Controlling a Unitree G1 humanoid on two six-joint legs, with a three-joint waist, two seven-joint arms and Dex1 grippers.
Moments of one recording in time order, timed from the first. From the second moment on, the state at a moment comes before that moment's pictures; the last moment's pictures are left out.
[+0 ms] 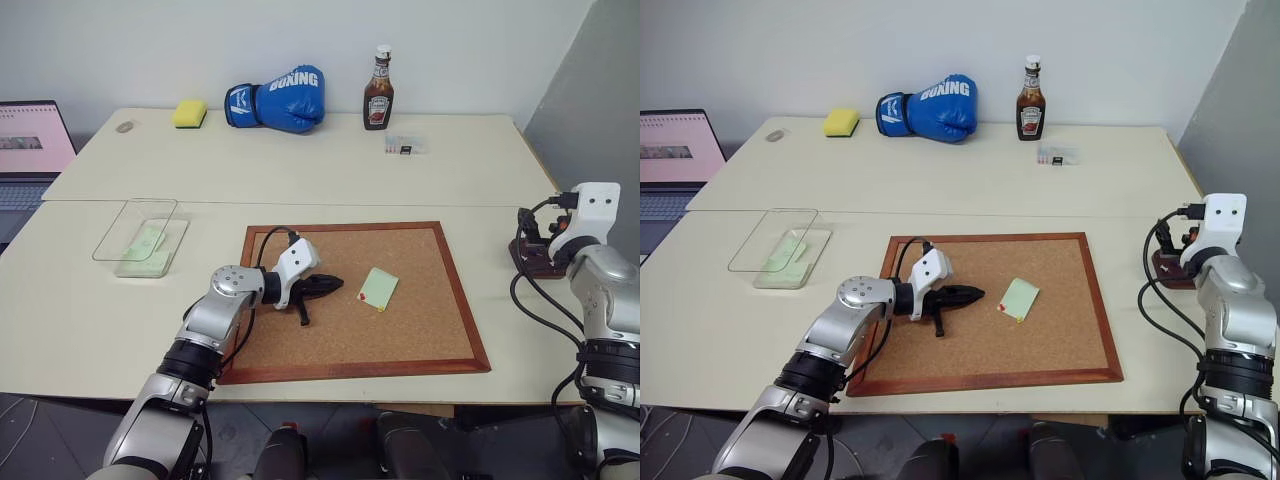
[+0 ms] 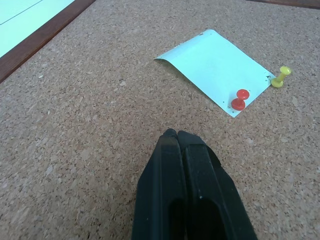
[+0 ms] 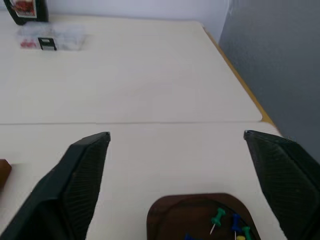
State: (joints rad) left arm -0.53 0.43 -0.23 0.30 -0.13 0.21 -1.04; right arm -0.51 -0.54 -0.34 0.10 0.22 0.56 0.22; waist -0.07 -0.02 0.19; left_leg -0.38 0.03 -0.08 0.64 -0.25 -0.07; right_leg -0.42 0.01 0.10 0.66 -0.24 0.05
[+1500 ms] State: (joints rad) left arm -0.52 0.43 -0.23 0.27 -0.13 0.23 -1.04; right arm -0.26 -0.53 0.24 -0.19 0.24 0.45 0.76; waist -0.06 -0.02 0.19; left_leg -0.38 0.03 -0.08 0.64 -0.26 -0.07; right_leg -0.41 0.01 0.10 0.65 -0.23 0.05
